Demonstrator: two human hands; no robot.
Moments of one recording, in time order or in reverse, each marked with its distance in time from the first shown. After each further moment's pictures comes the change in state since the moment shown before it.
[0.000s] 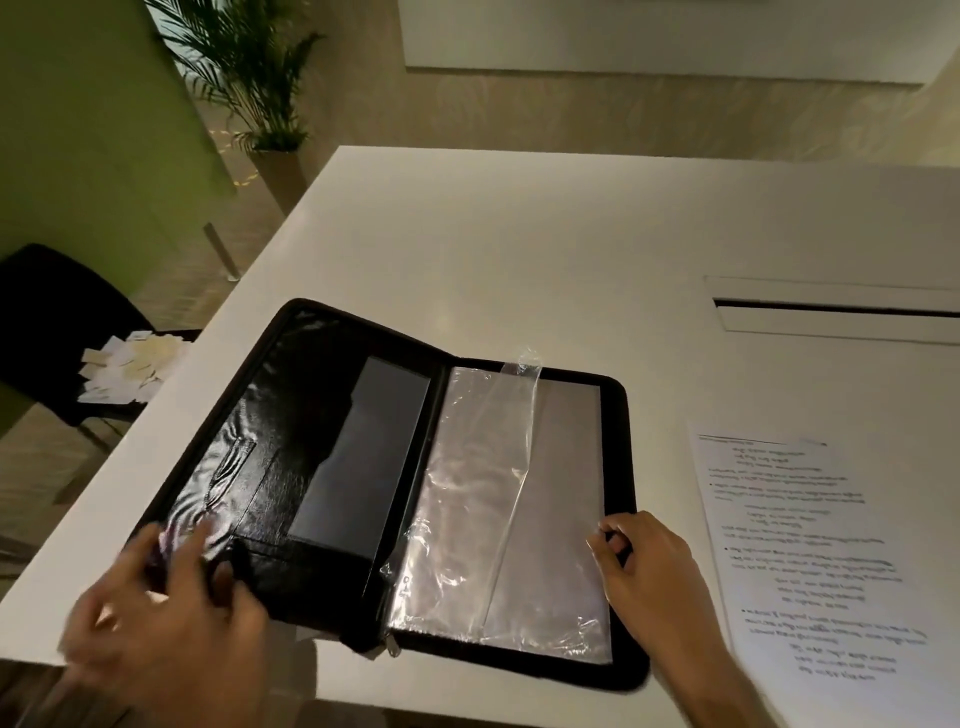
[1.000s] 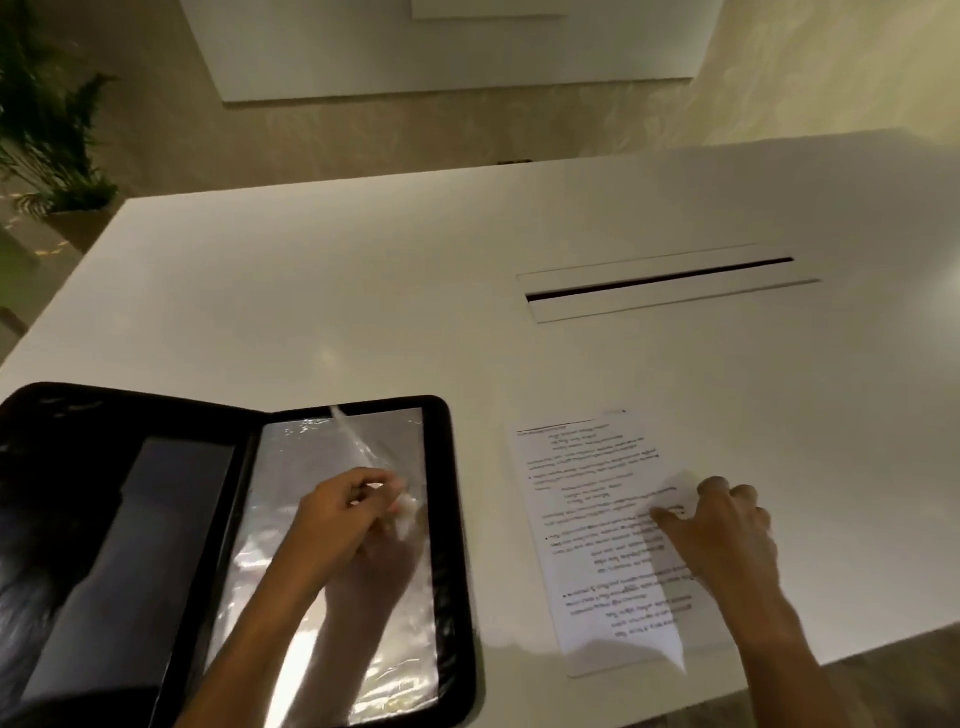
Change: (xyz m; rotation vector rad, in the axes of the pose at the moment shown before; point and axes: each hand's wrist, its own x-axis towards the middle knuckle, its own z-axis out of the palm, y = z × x) left_hand -0.030 0.249 0.161 -0.529 -1.091 -0.012; right_hand 0.030 0.163 -0.162 -0.225 0.087 0.637
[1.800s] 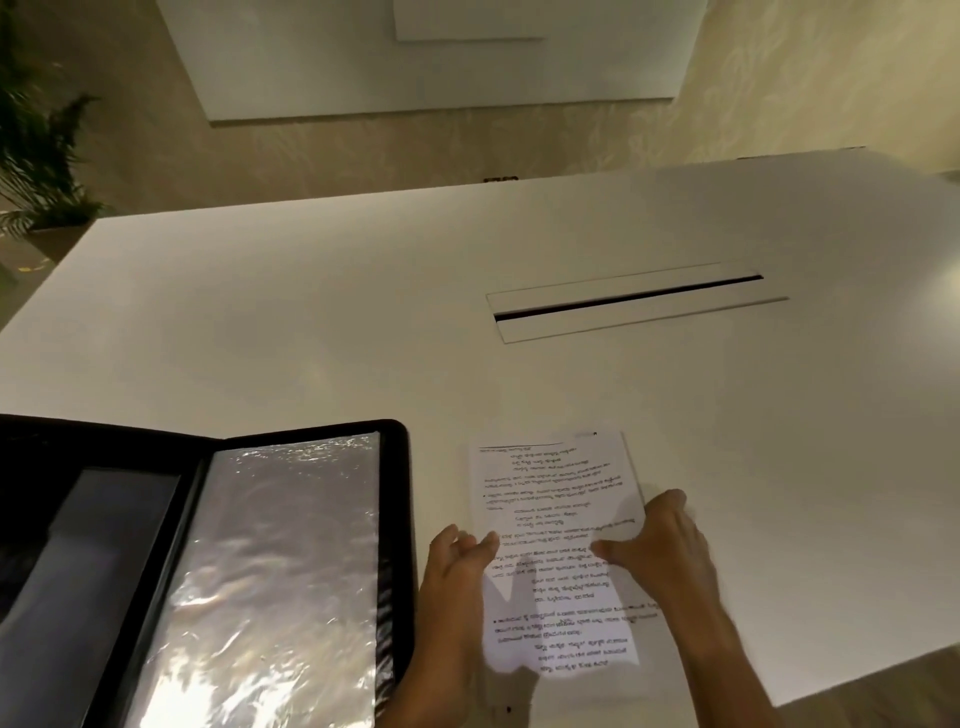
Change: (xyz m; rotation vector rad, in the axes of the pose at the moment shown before) left_hand -0.055 0.035 0.180 -0.671 0.017 -0.293; right_hand 0.020 -0.005 -0.001 0.219 -0.103 -0.028
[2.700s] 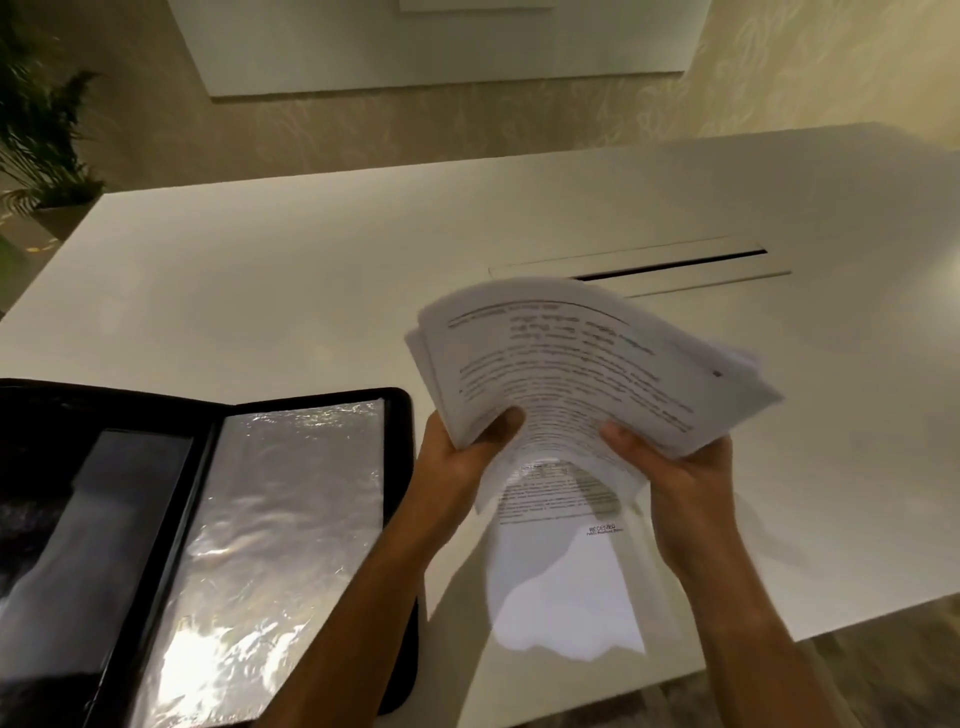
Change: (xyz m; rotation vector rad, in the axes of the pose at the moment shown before) left_hand 0.011 0.080 0.022 0.045 -0.484 0.624; right_hand -0.032 -0.023 -0.035 1.235 -0.003 -0.690
